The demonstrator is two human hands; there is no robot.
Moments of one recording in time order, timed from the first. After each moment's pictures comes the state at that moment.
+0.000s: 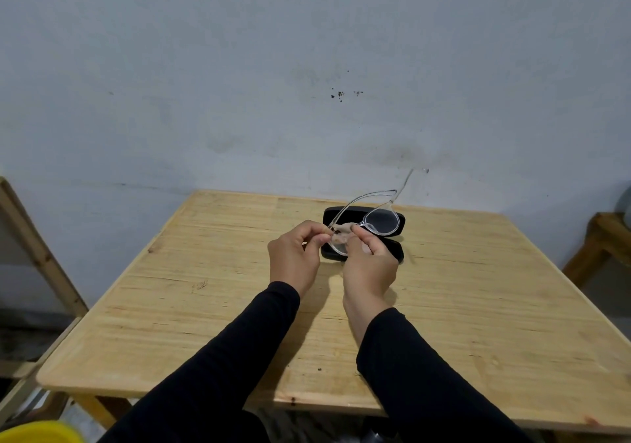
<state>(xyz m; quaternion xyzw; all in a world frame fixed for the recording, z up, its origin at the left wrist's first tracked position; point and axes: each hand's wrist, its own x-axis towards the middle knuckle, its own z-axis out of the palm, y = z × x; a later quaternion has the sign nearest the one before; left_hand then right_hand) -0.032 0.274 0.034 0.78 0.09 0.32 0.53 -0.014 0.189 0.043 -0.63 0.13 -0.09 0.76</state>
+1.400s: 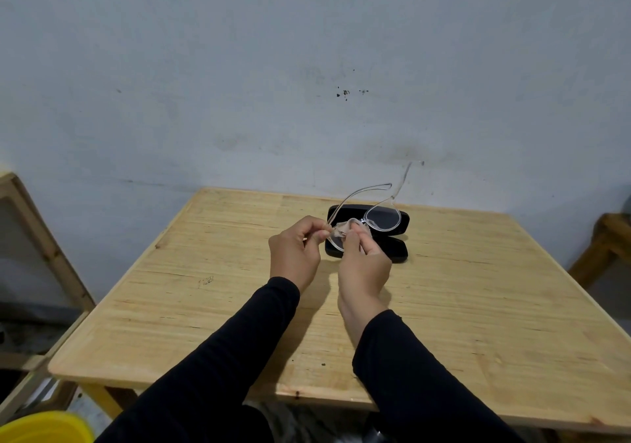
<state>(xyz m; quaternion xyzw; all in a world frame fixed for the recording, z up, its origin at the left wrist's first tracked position) -0.035 0.280 0.033 0.79 0.07 0.34 0.51 -0.018 0.202 0.036 -0.59 0.09 -0.08 0.80</state>
